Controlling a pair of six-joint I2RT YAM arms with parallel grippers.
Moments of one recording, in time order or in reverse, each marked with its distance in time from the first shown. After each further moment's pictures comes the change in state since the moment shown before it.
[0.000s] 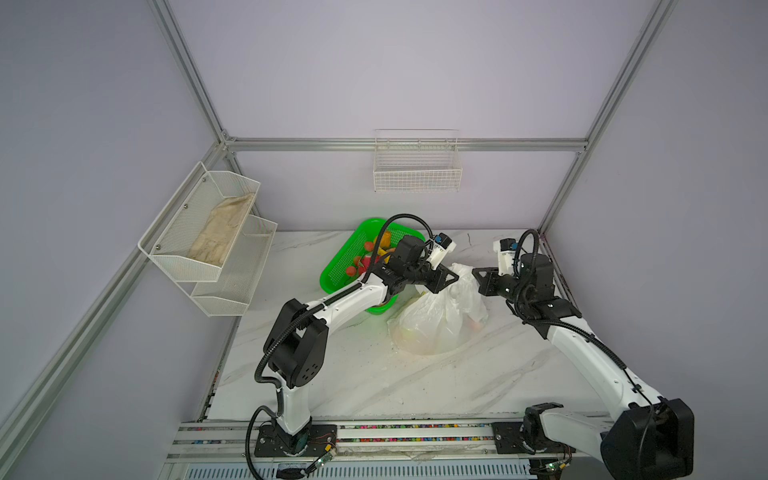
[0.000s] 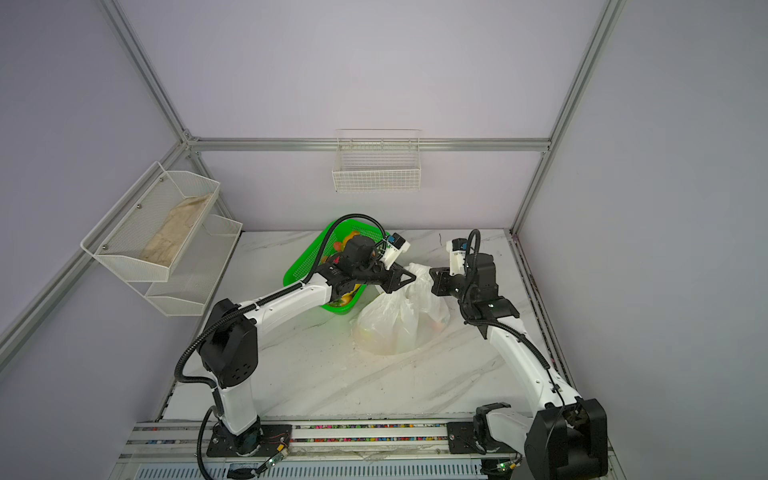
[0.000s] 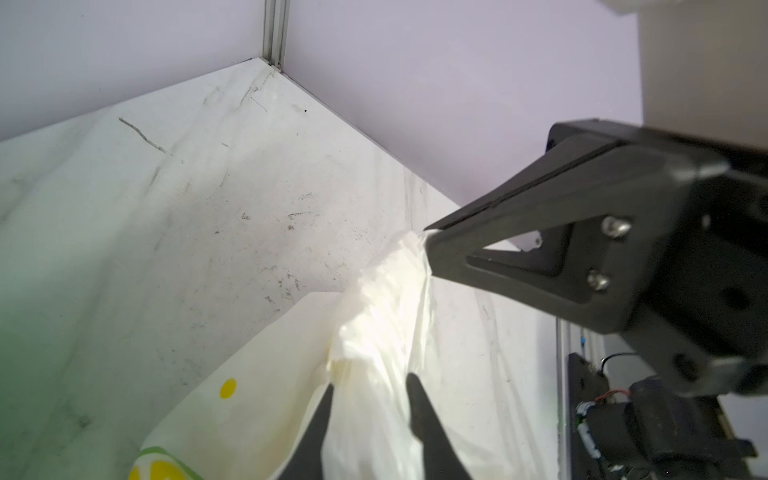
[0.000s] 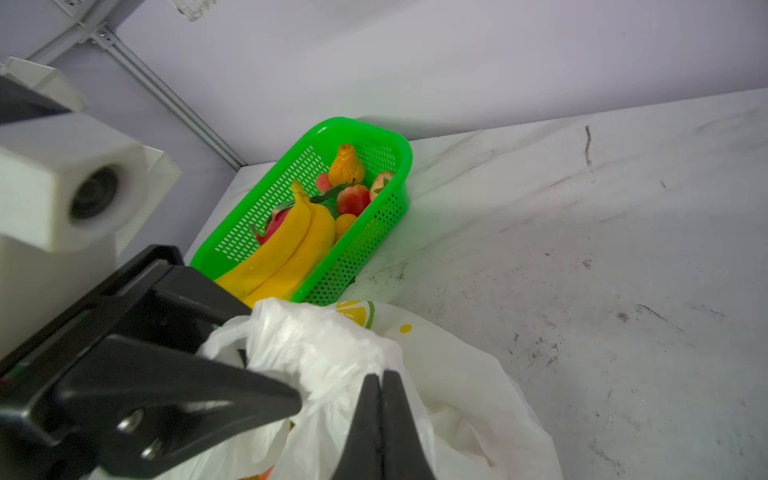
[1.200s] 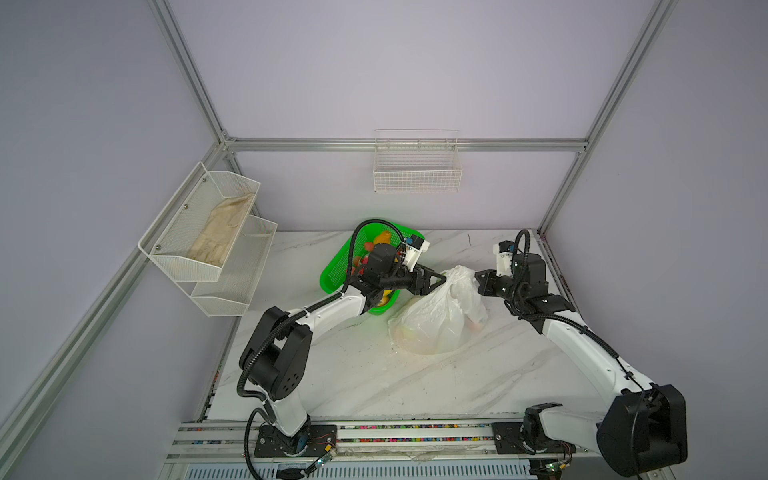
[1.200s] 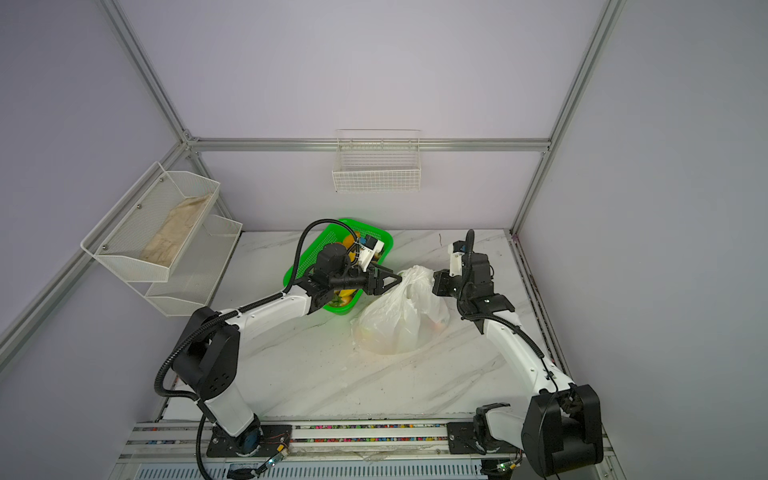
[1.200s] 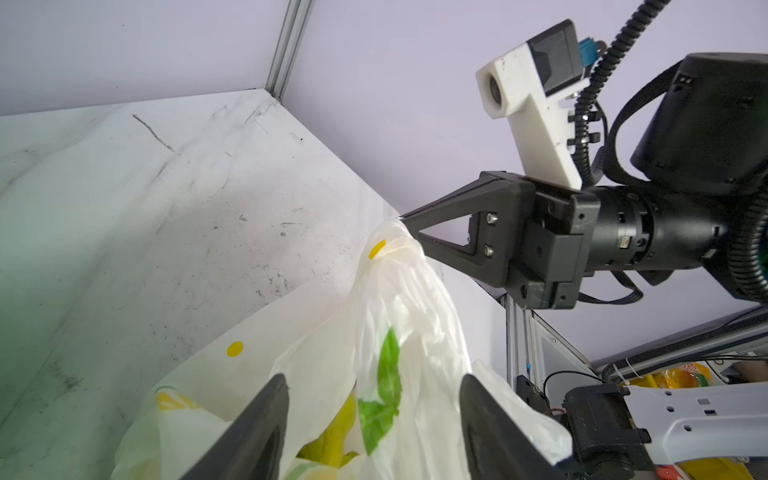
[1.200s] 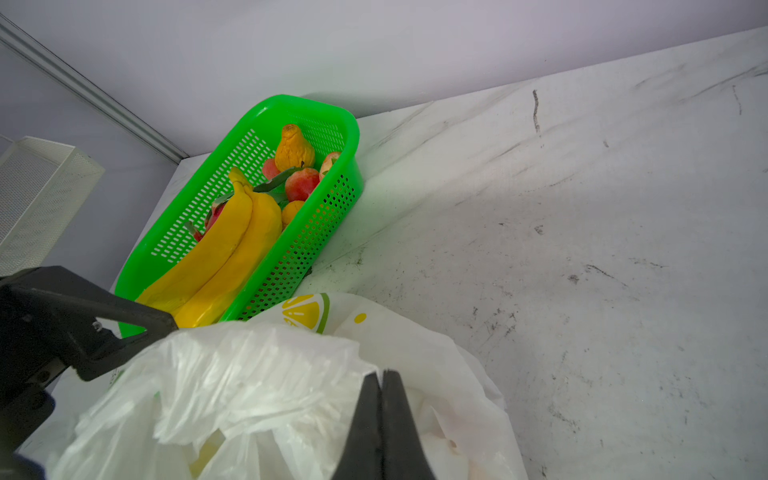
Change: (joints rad) left arm 0.086 -0.133 -0.303 0.327 0.122 -0.214; right arm 0.000 0.091 0.024 -0.076 0.143 0.010
